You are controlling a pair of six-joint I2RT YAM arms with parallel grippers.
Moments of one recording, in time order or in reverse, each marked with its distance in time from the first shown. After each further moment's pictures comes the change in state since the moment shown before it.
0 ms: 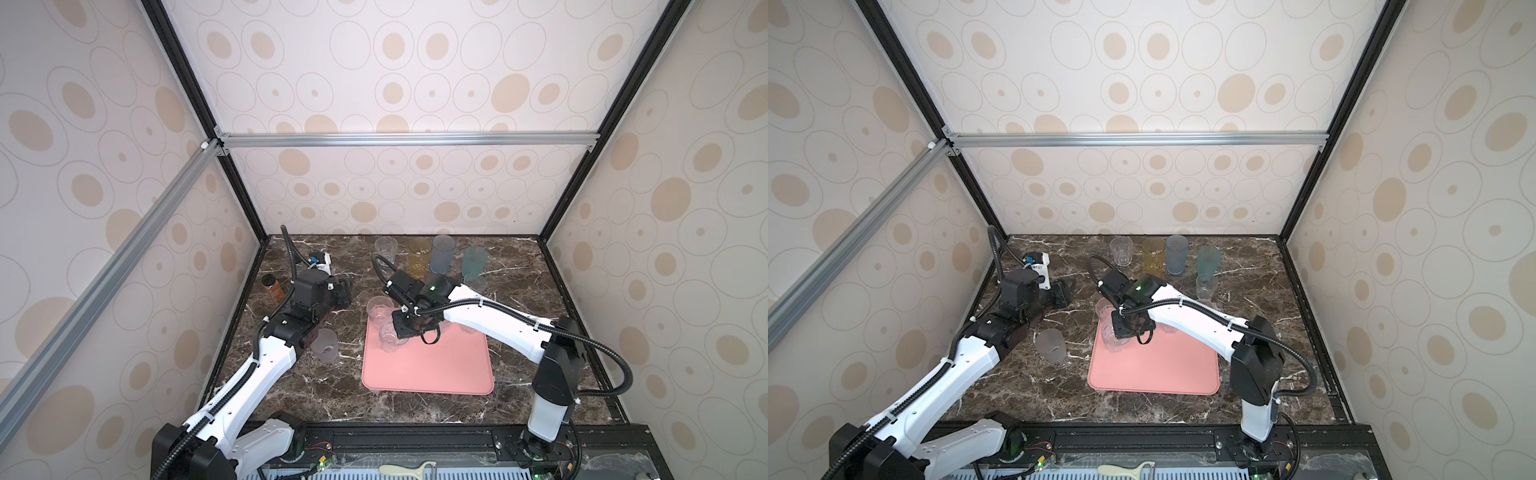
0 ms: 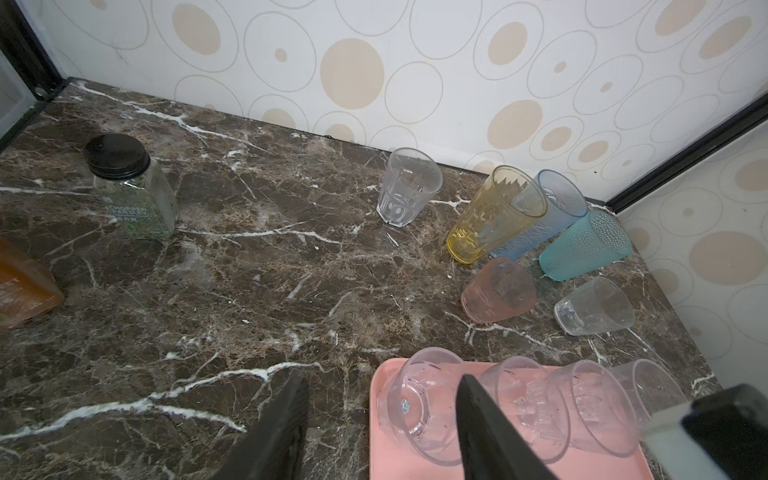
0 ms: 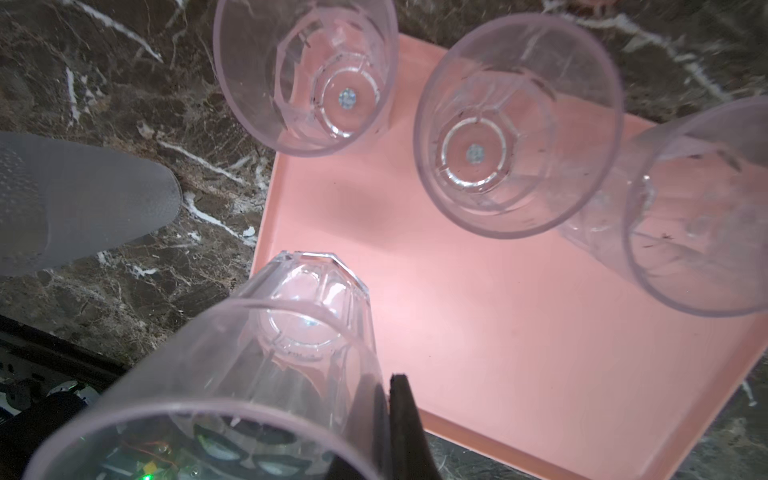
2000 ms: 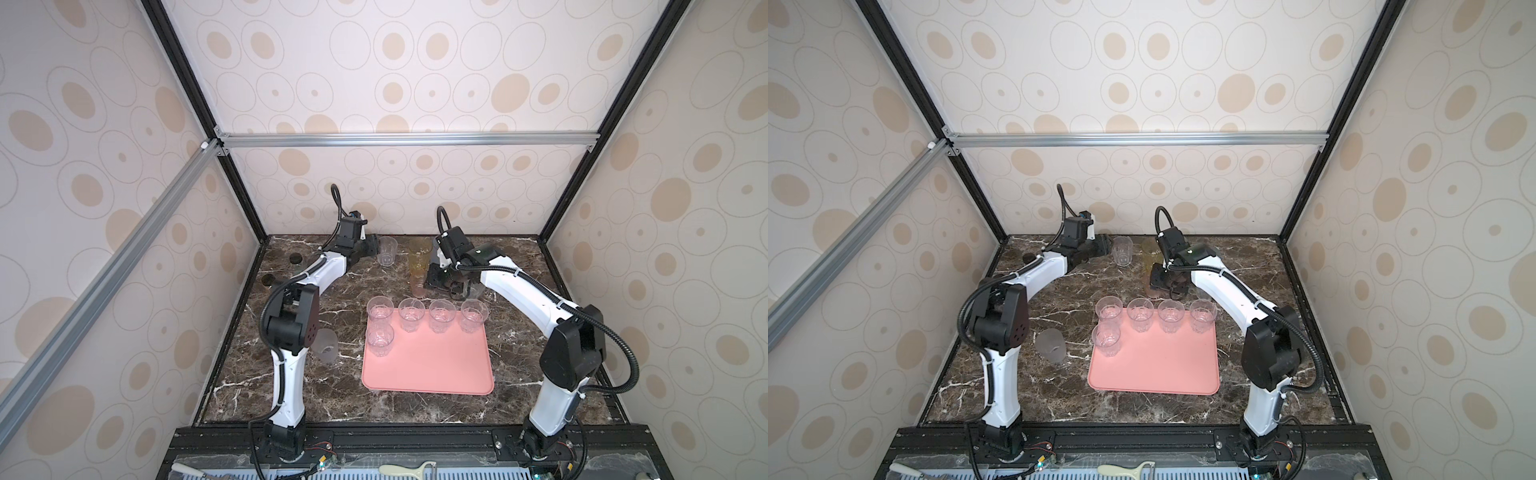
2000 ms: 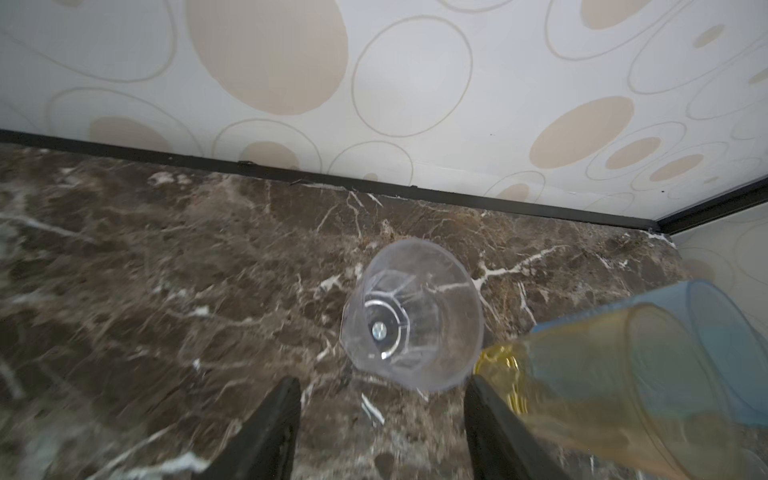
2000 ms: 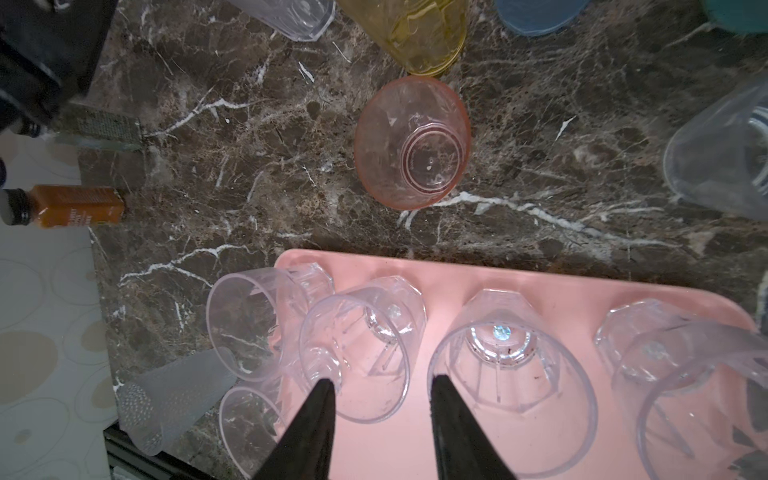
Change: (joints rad) left arm 0.099 1.129 0.955 0.073 0.218 0.032; right arm -0.418 -0.032 -0.003 0.183 -0.167 -0.035
